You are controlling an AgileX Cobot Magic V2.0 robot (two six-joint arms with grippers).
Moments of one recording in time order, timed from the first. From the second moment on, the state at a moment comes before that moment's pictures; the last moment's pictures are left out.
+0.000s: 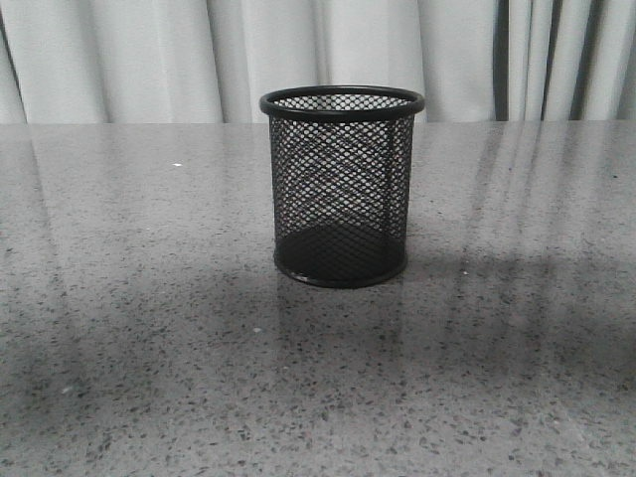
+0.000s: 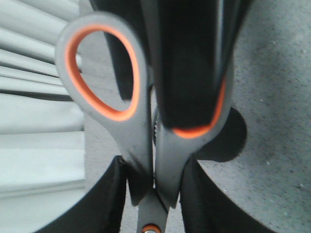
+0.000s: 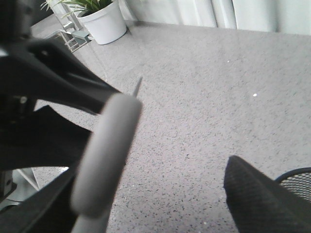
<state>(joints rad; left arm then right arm) -0.76 1.02 -1.17 -0.22 0.81 1.37 0.92 1.06 -0.90 0.40 0.15 -0.07</state>
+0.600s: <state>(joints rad) -0.77 0.99 -1.17 -0.21 0.75 1.37 0.91 1.09 -0.96 0.46 0.16 -0.07</state>
